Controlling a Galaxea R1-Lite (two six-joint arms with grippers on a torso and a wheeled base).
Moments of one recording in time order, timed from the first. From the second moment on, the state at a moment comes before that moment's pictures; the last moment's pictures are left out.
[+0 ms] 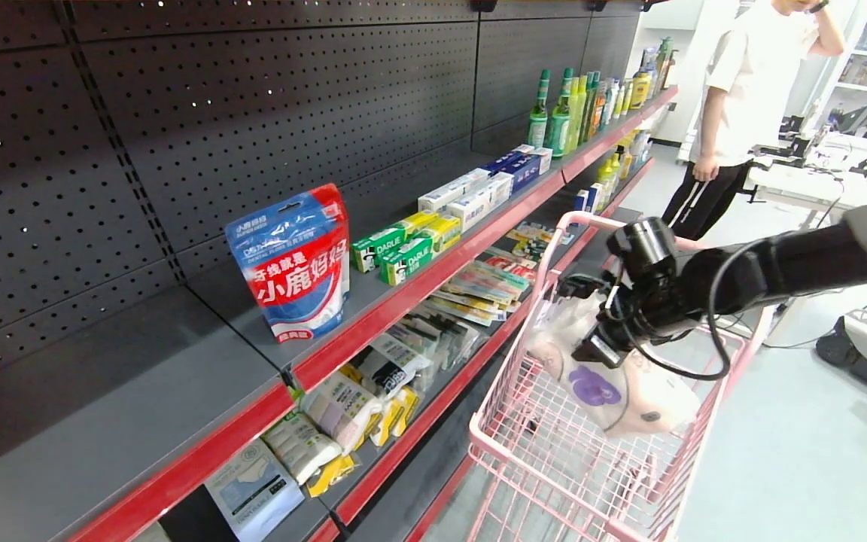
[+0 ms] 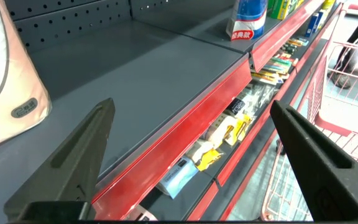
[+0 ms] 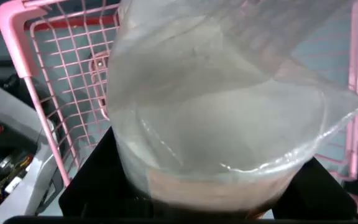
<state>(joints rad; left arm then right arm) 0.00 0.00 0.00 0.00 -0.02 0.00 0.26 2.07 -1.33 0.19 -0.04 -0.56</state>
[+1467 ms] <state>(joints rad) 0.00 0.00 0.00 0.00 -0.02 0.00 -0.02 0.59 -0.54 0.10 -0.08 -0.19</state>
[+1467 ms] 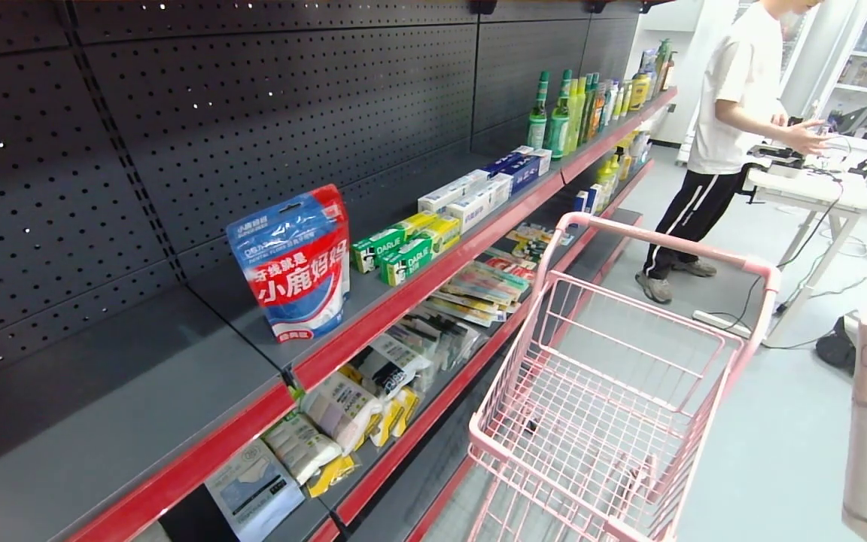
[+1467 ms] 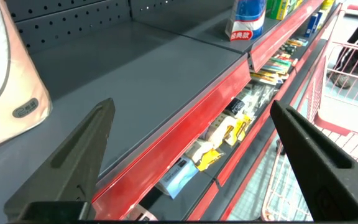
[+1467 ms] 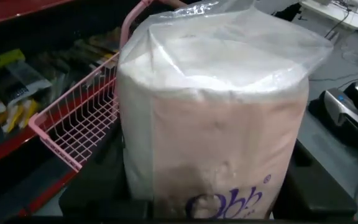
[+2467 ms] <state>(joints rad) 0.00 0.00 0.00 0.00 -0.02 0.00 -0.01 0.51 -0.49 0.10 -0.03 -0.22</state>
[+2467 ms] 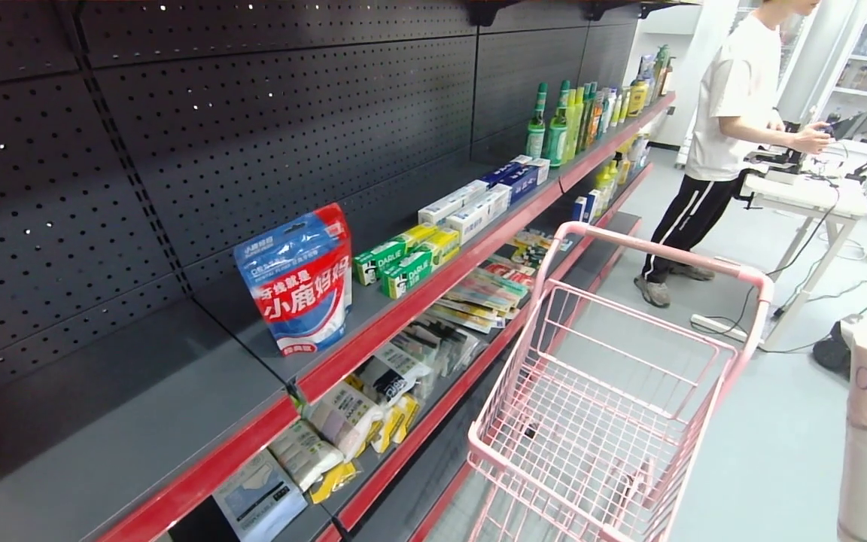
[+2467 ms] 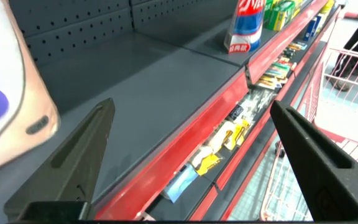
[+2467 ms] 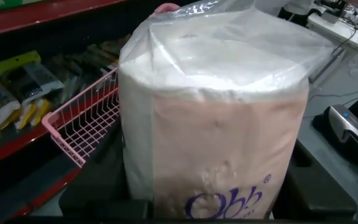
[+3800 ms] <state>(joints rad) 0.00 0.00 0.00 0.00 -0.02 0.00 -0.01 0.54 -0.48 0.10 -0.01 -0.23</state>
